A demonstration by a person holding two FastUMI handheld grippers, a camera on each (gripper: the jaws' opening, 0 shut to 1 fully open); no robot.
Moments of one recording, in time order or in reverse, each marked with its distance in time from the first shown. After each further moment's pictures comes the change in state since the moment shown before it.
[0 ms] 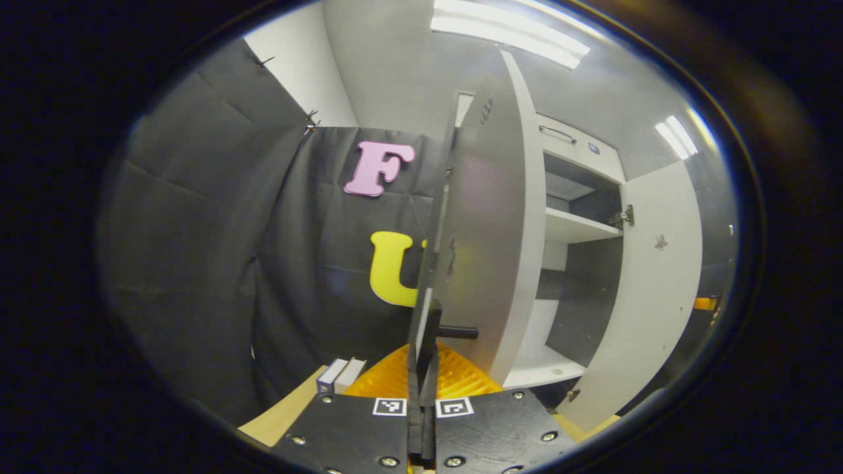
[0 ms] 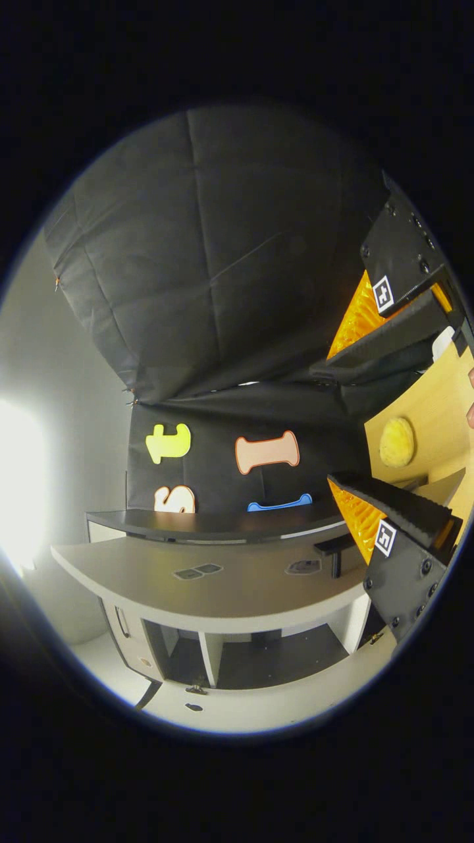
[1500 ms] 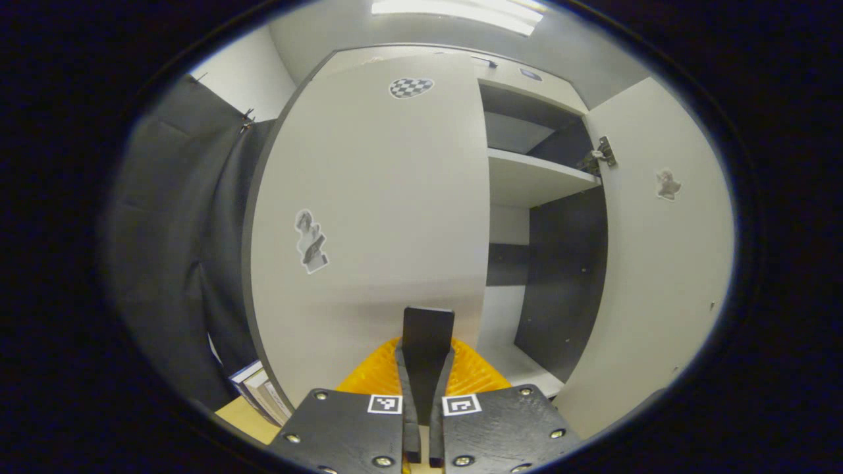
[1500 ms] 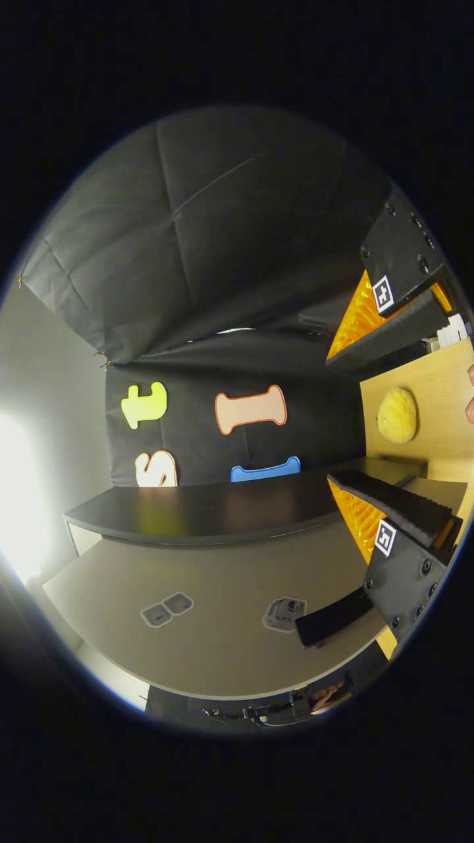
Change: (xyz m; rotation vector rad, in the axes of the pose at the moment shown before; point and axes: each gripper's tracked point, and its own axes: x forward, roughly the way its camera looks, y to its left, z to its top) left arm 0.087 -0.184 -0.038 0.106 0.085 -0.088; right arm 0.098 -0.015 -0.022 0.013 0.051 0.278
